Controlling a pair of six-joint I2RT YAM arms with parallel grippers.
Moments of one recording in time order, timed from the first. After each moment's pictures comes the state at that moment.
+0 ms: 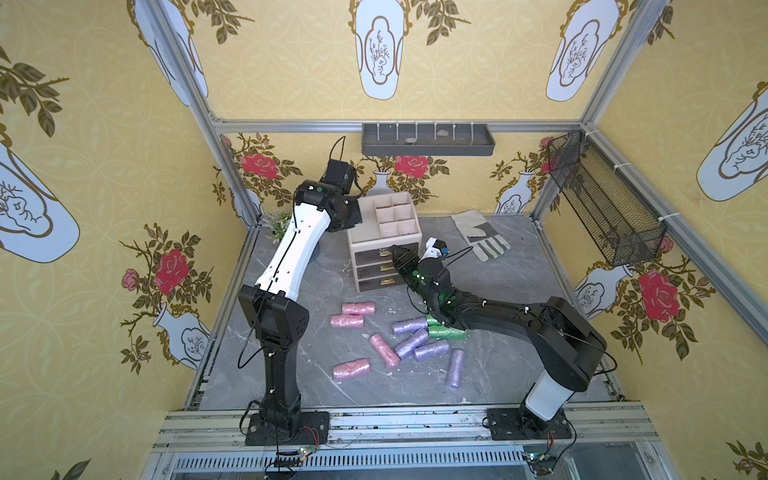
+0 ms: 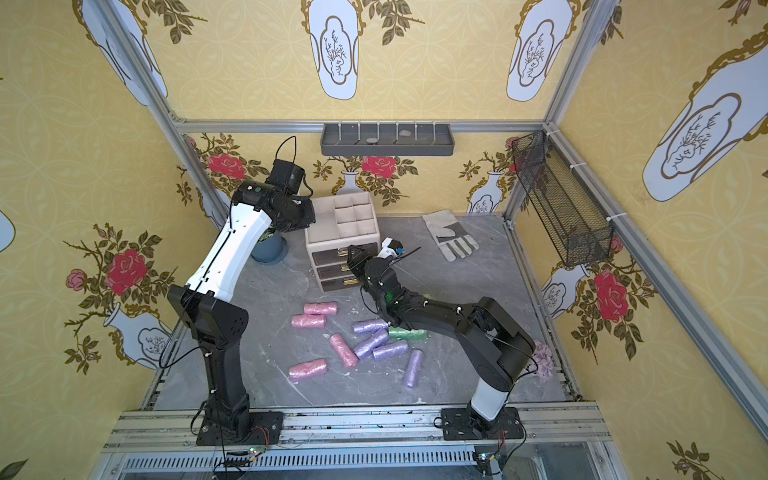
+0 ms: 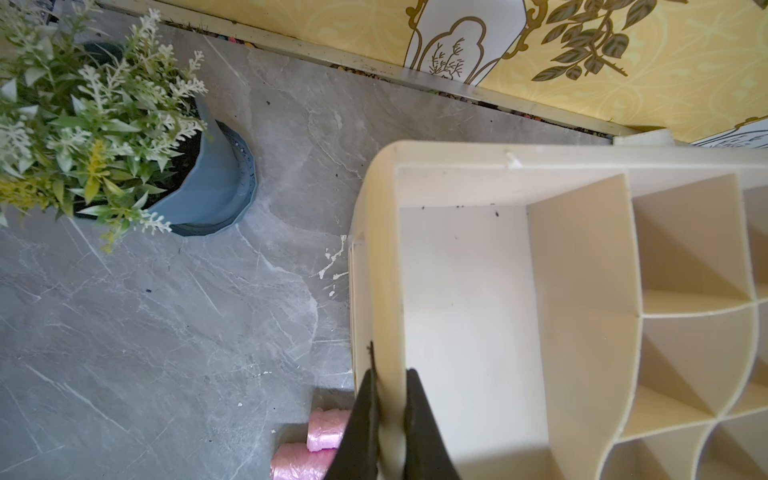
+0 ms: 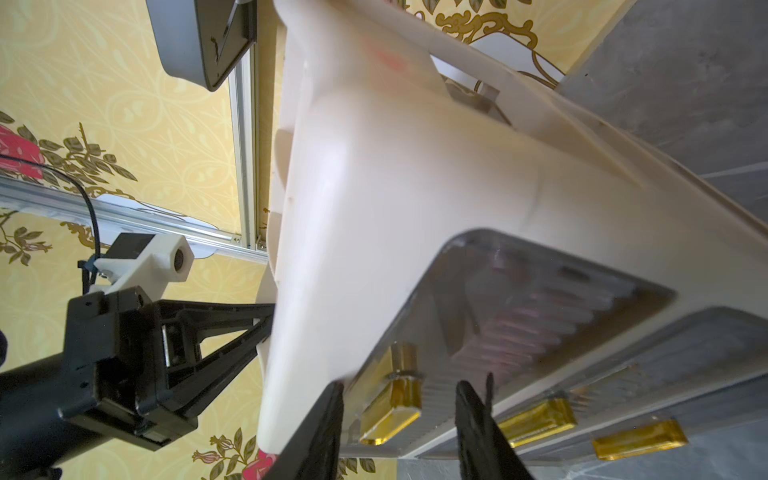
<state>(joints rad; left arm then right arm) -0.36 2.03 2.33 -1.28 -0.10 -0.51 0.88 1.72 0.97 0.62 0.28 1.29</state>
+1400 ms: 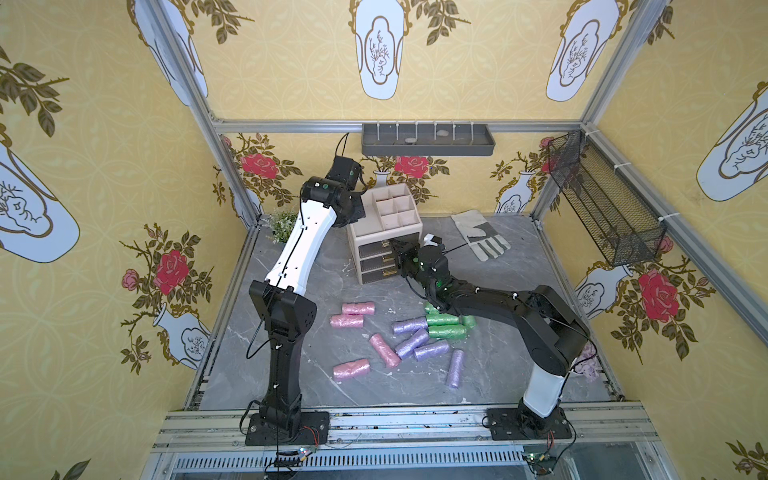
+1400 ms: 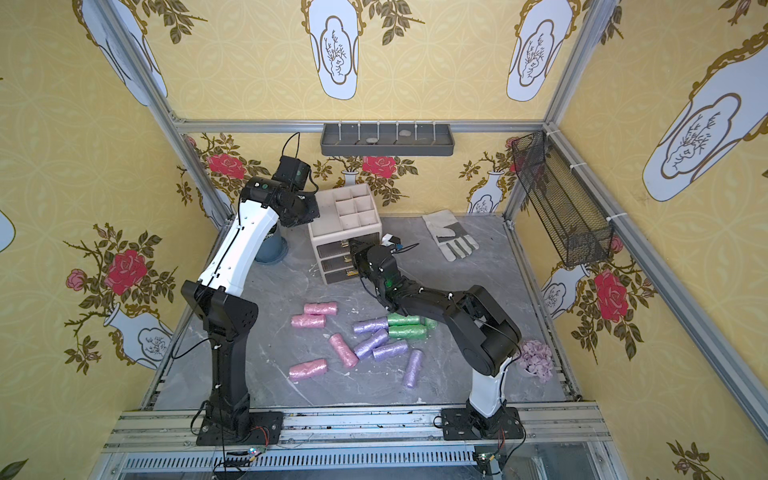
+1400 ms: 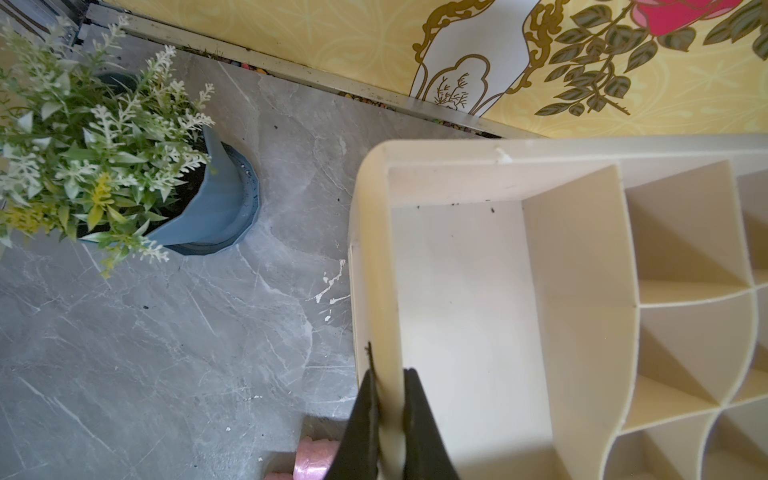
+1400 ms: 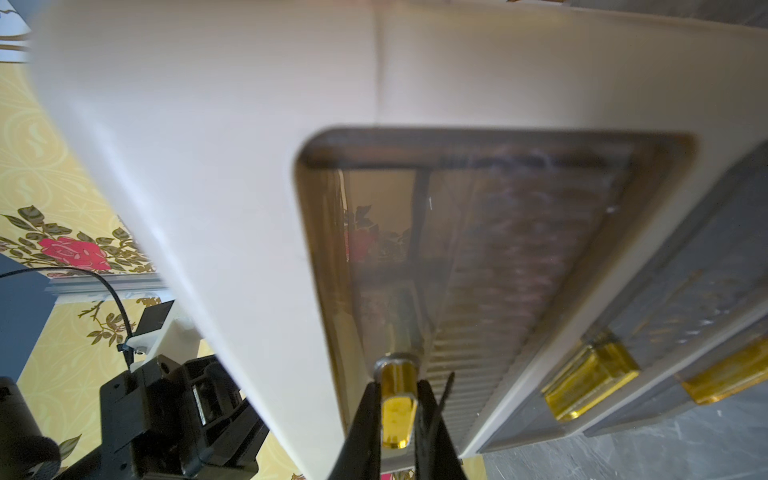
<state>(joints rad) -0.38 2.15 2.51 -1.32 -0.15 -0.54 0.80 1.82 1.09 0.61 0.13 1.55</state>
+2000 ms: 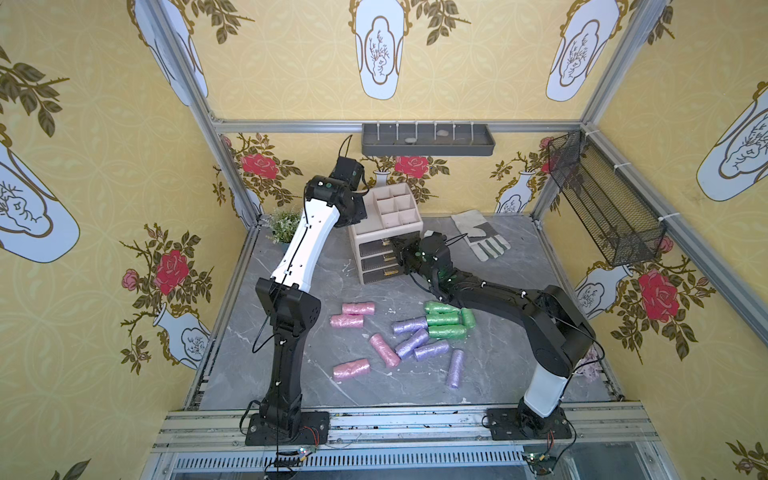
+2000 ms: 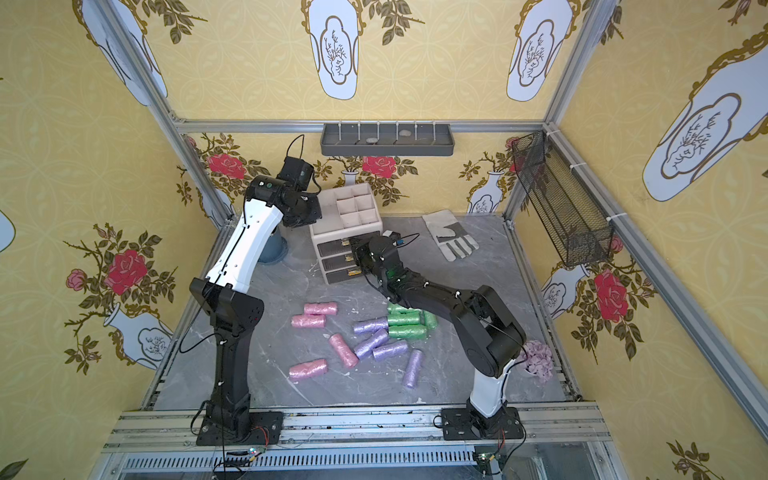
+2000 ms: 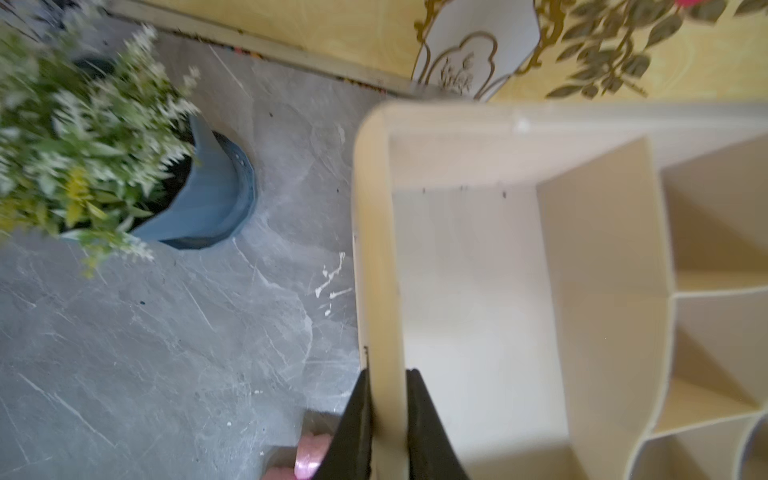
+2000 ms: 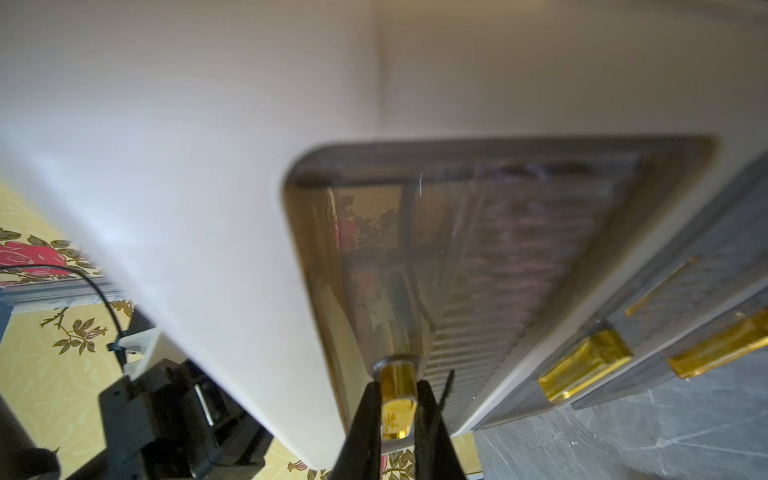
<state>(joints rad) -0.39 2.21 2.56 -1.40 -0.13 -0.54 0.77 1.80 1.14 0.46 0.03 1.58</state>
